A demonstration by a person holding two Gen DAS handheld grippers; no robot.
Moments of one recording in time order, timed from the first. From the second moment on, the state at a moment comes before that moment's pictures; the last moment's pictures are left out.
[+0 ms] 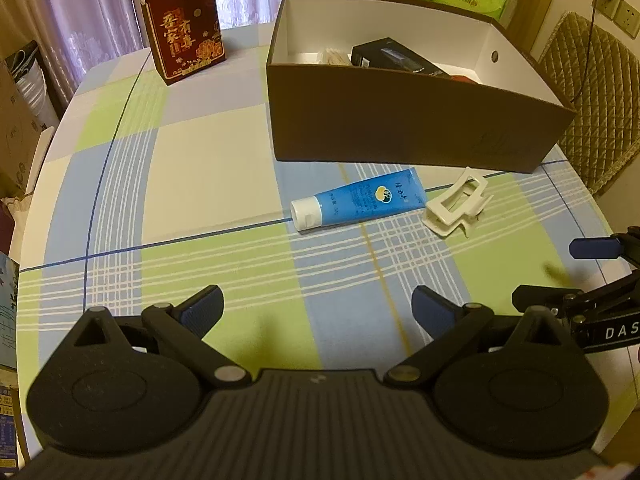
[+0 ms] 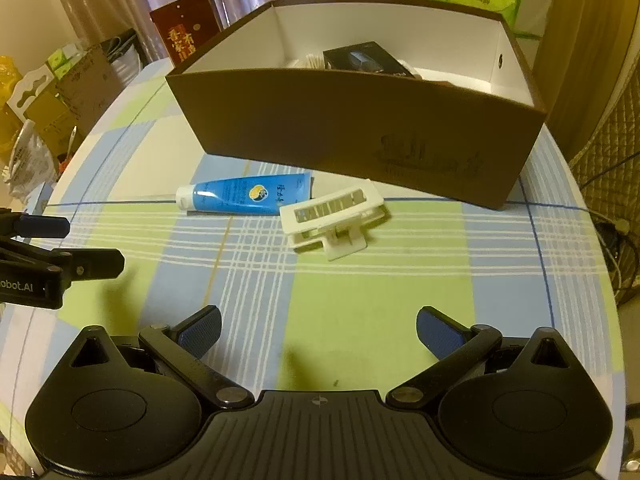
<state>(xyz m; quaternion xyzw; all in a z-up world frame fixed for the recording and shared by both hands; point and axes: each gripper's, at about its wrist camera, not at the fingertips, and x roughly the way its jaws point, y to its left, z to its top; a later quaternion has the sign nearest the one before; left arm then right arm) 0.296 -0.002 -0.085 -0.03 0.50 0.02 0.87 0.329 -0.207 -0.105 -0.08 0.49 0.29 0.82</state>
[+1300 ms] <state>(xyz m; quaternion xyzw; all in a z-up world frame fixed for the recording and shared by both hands) 0.397 -0.025 -0.154 0.16 0.48 -0.12 0.85 0.382 -0.219 -0.155 -0.08 0.50 0.26 0.82</state>
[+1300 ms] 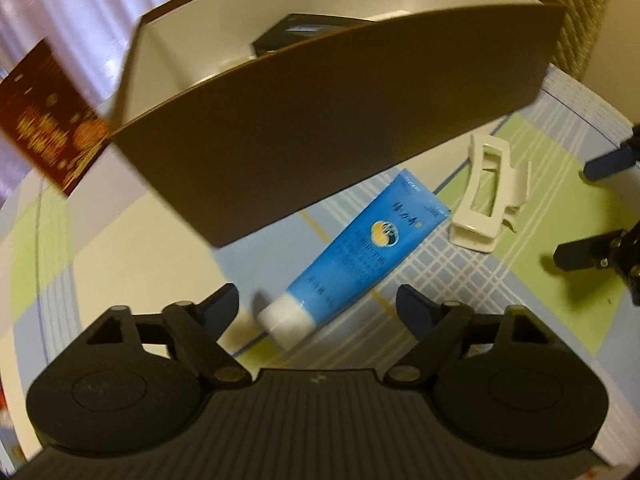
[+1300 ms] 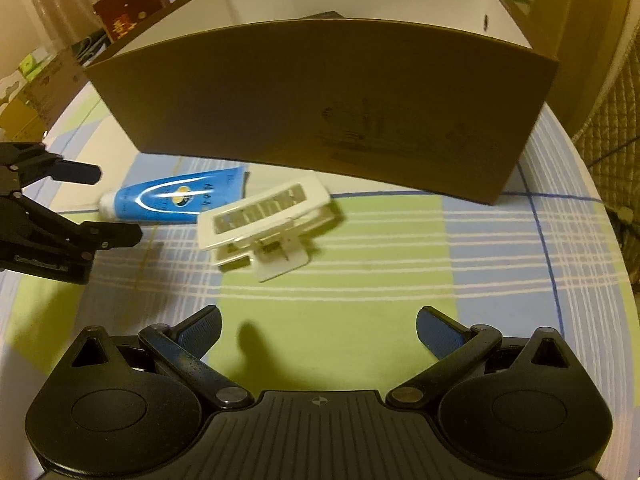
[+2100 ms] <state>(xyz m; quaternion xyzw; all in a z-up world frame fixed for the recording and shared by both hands) 0.340 0.052 -0.160 -0.02 0.54 0.02 0.84 0.394 -0.188 -0.159 -0.11 0.43 0.34 0.83</state>
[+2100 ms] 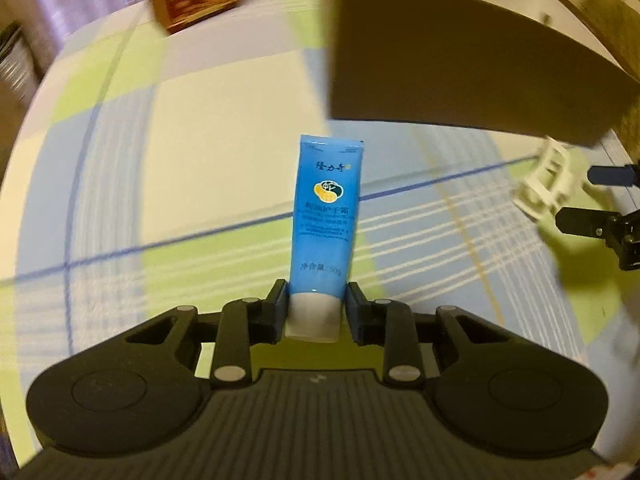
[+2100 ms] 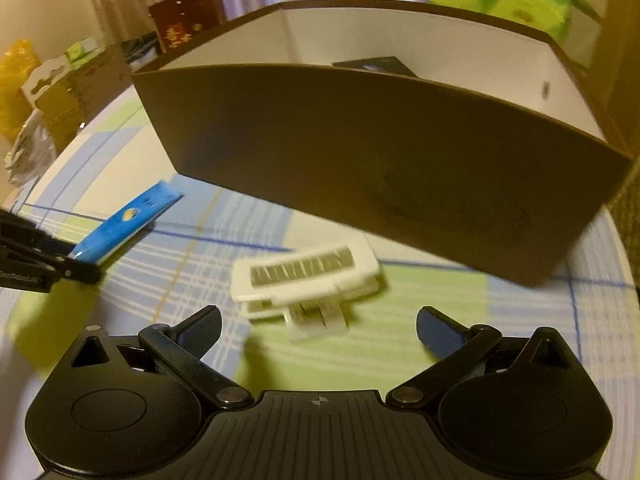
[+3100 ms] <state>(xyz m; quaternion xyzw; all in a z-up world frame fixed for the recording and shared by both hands) 0.326 0.031 -0.157 -0.04 0.54 -0.01 0.84 0.348 -0.213 -0.162 -0.12 0.45 0.32 0.82</state>
